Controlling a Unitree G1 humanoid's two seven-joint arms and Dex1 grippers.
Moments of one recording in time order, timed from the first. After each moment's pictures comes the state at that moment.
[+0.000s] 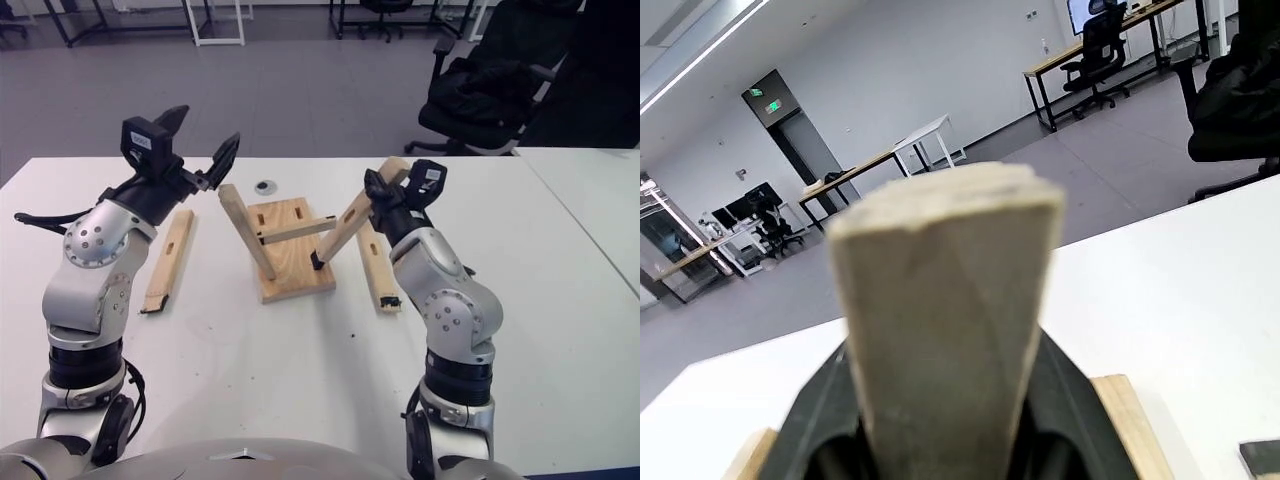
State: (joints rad) left arm -0.40 0.27 -0.01 -0.48 -0.15 0.49 -0.32; right arm -0.31 -0.20 -0.14 -0.45 0.80 0.78 -0.25
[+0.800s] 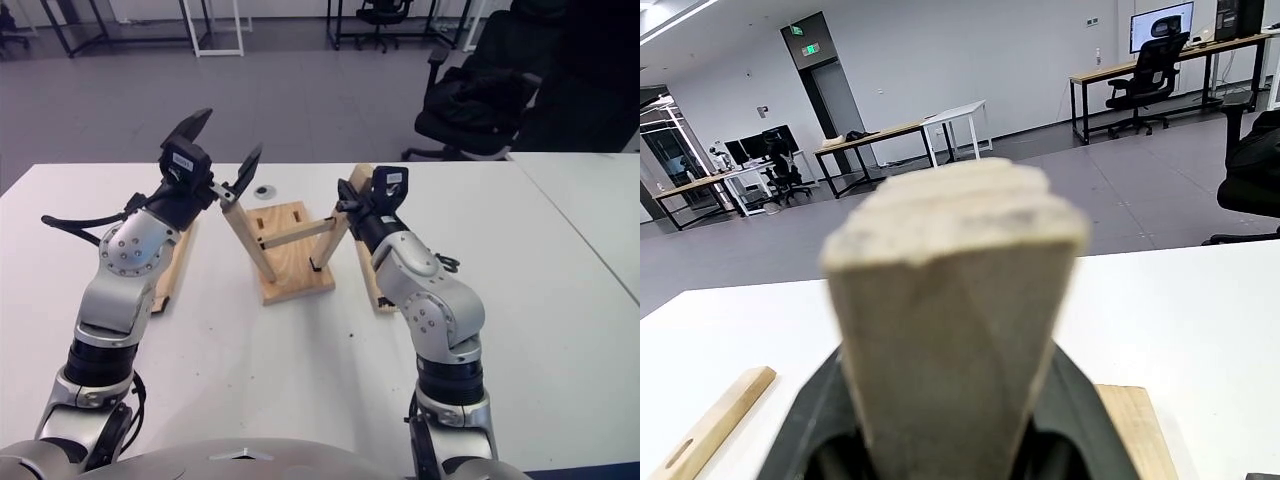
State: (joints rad) left arm -0.38 0.29 -0.13 -0.36 0.01 0.23 -0.26; right arm -0.31 -0.22 -0.01 -0.45 0.66 0.80 -0.18
